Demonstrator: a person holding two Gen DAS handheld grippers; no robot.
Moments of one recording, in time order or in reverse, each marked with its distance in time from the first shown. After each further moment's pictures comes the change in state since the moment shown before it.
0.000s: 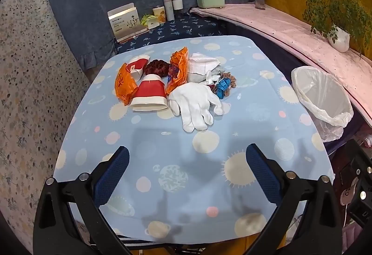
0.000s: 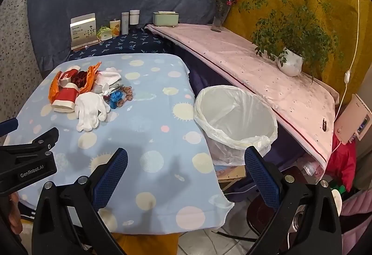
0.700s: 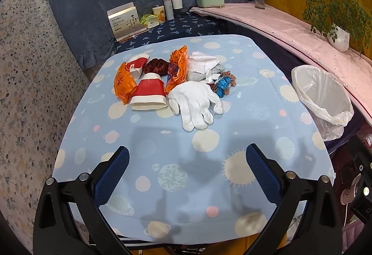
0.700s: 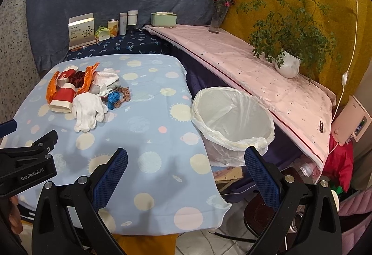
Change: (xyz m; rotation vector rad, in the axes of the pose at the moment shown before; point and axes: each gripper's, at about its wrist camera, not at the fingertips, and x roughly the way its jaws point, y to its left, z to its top) left arm 0.004 0.002 -0.001 -0.002 0.005 -0.001; right arm -0.002 0.000 0.001 -0.005 -0.006 -0.020
